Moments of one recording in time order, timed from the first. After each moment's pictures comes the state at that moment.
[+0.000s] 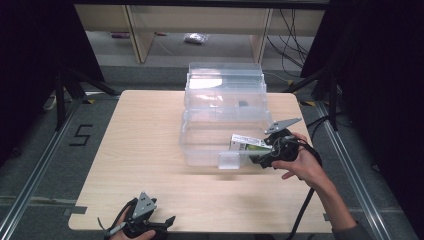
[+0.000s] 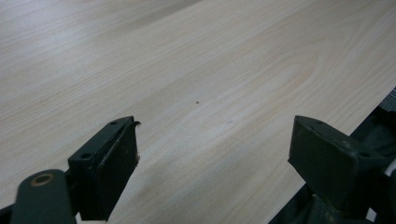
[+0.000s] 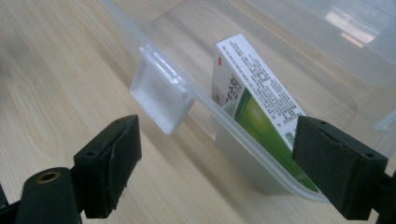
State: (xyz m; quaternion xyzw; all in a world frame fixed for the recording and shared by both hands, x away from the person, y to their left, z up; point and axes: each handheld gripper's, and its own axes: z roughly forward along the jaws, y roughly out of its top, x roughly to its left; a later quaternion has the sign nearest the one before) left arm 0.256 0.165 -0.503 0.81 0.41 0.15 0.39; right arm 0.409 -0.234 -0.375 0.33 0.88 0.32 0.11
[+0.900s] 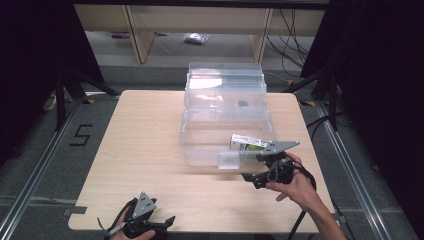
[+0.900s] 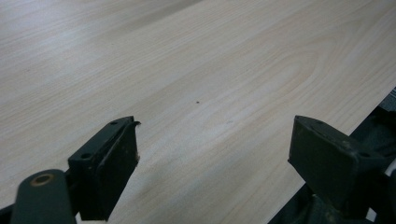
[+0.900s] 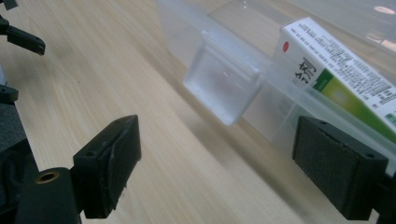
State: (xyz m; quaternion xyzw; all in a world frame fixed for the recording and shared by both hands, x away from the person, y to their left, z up) left arm 0.256 0.166 -0.502 0.82 0.40 0.15 0.38; right arm 0.365 -0.220 -0.407 0.33 0.86 0.38 0.10
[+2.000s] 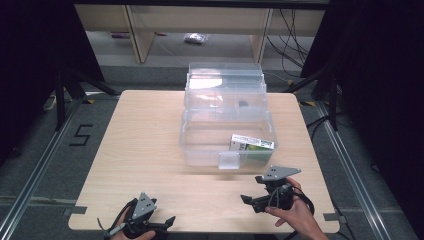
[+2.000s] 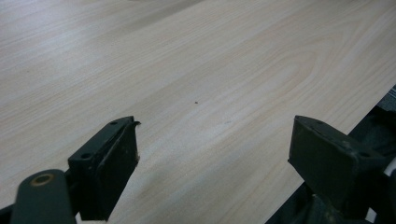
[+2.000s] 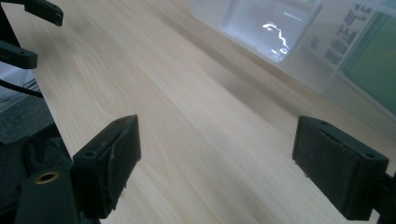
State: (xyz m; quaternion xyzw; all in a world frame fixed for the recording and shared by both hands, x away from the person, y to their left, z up) left arm 0.255 0.165 -0.503 0.81 0.40 0.15 0.40; right arm 0.320 -0.226 -0.451 0.34 0.85 0.39 0.08
